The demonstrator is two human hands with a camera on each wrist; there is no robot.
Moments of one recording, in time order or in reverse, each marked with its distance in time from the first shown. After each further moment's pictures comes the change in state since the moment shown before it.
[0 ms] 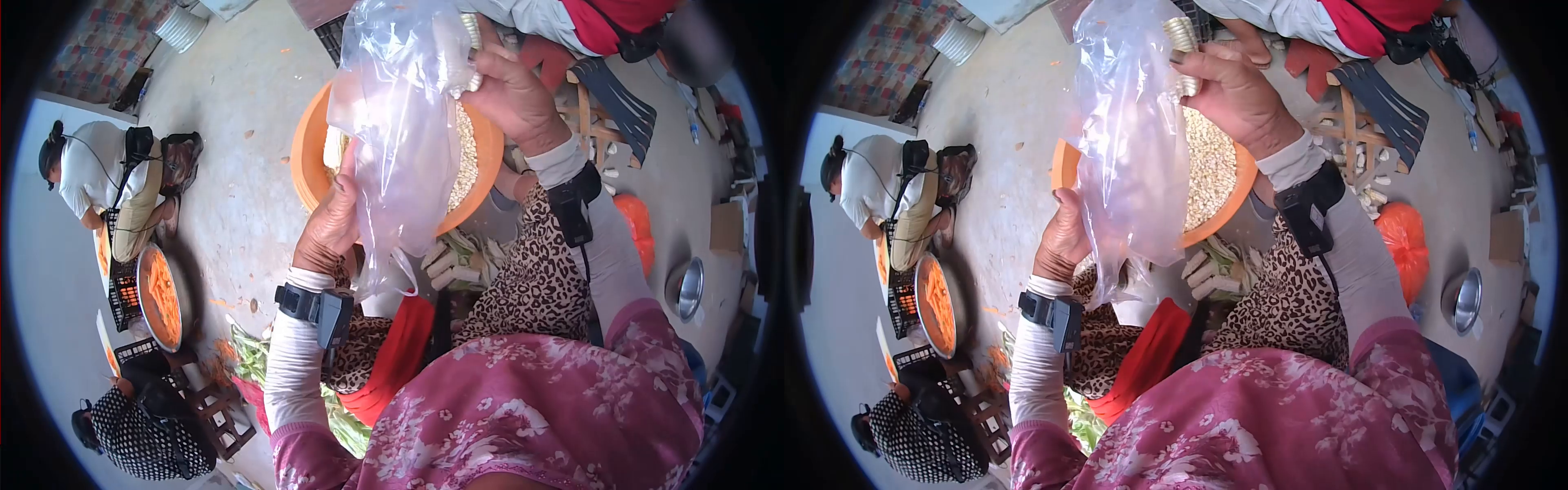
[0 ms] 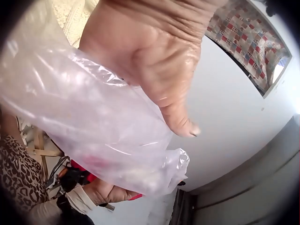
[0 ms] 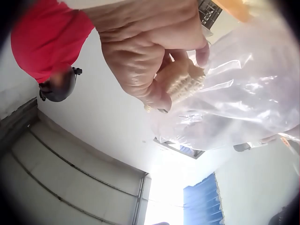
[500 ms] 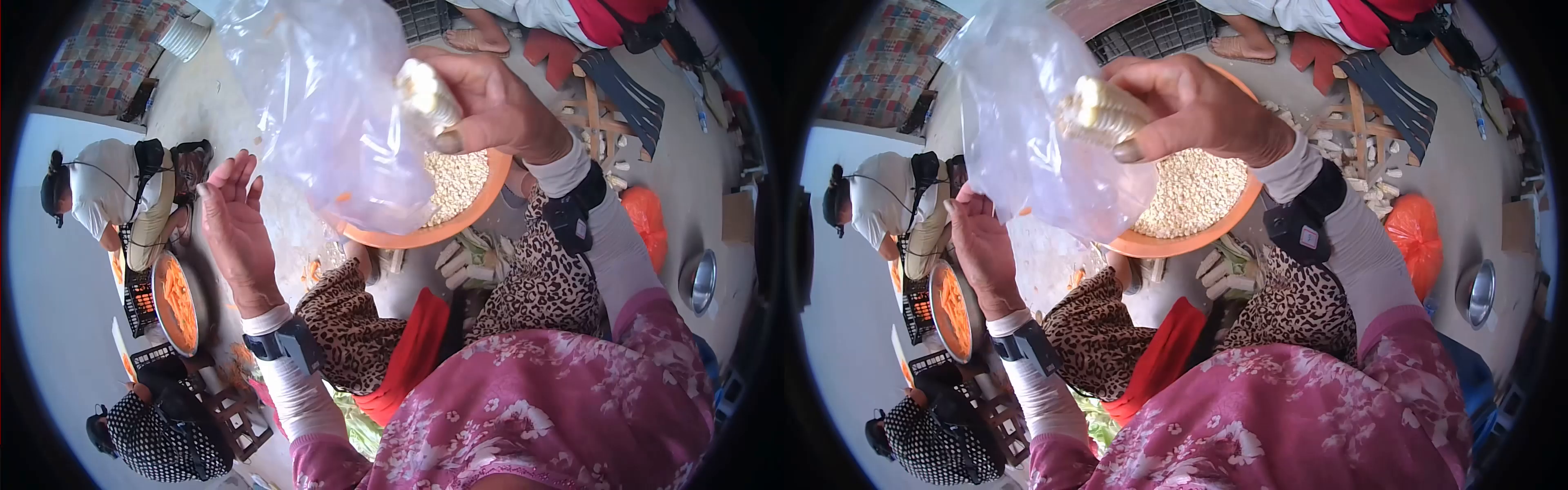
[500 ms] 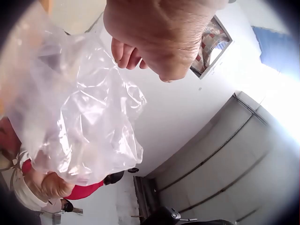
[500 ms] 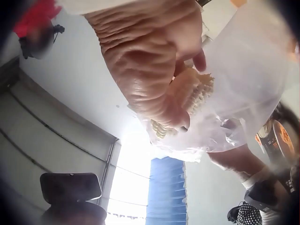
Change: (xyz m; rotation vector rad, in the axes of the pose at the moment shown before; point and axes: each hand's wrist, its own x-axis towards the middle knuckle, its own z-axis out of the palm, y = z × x) left_hand -0.057 0.086 0.008 0.506 0.613 0.698; right_hand -0.011 -0.009 0.057 -0.566 -0.512 -0.058
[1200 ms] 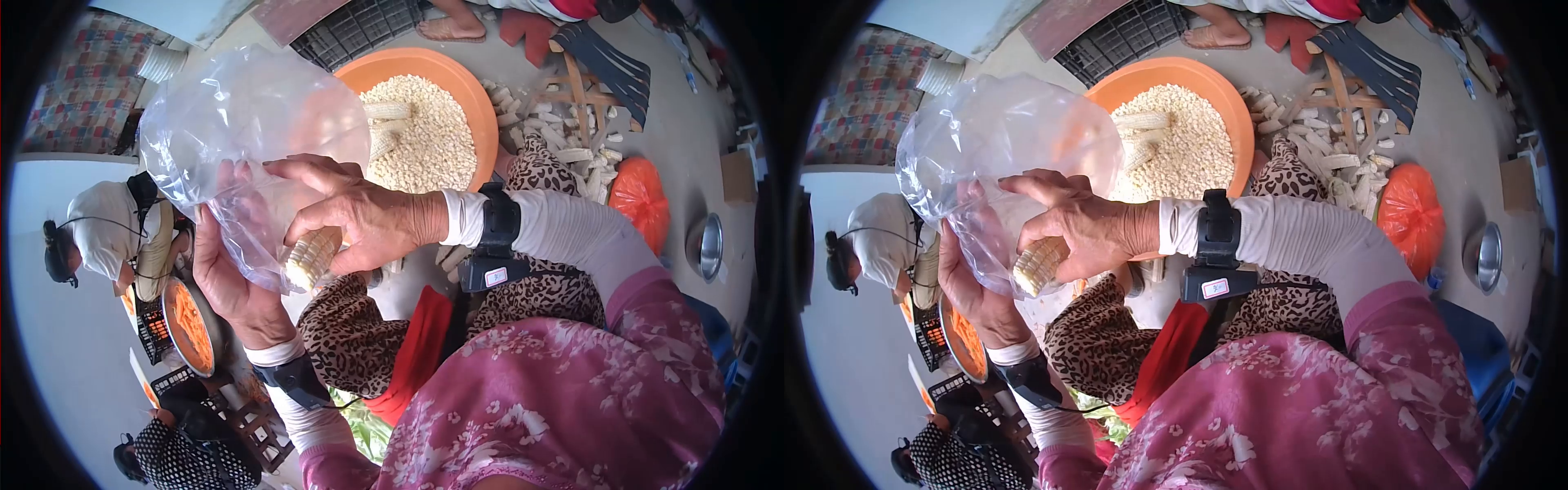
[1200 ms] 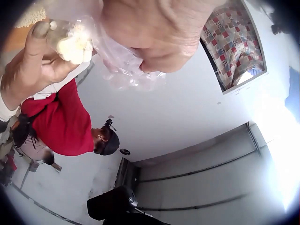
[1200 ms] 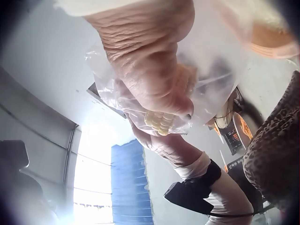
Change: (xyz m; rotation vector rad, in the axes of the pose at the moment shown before) left_hand -0.015 0.032 0.045 -0.794 -0.033 -0.364; right_hand 0.008 0.057 0.089 -0.671 0.060 -0.205
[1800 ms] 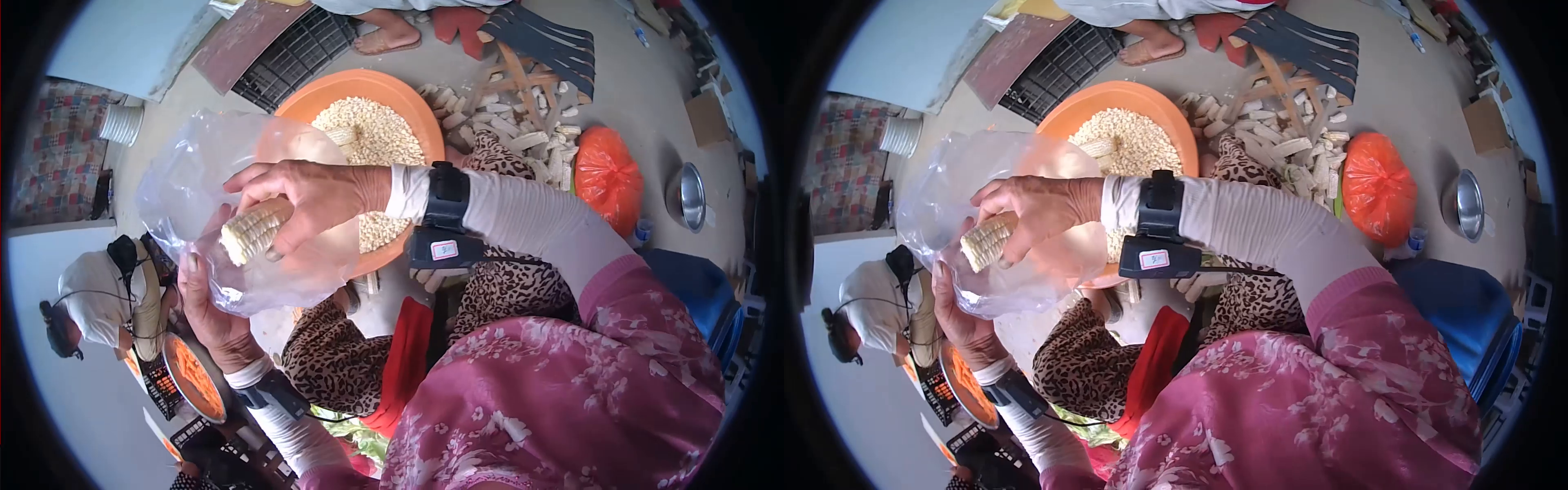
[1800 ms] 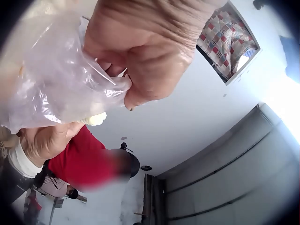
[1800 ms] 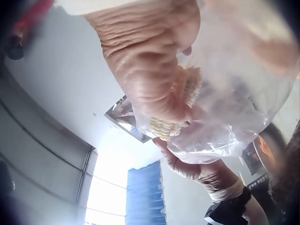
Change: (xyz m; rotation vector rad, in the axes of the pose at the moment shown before) left_hand 0.018 -0.005 -0.007 0.682 -0.196 -0.055; right_hand 0.010 0.038 -0.043 0.359 -0.027 0.173
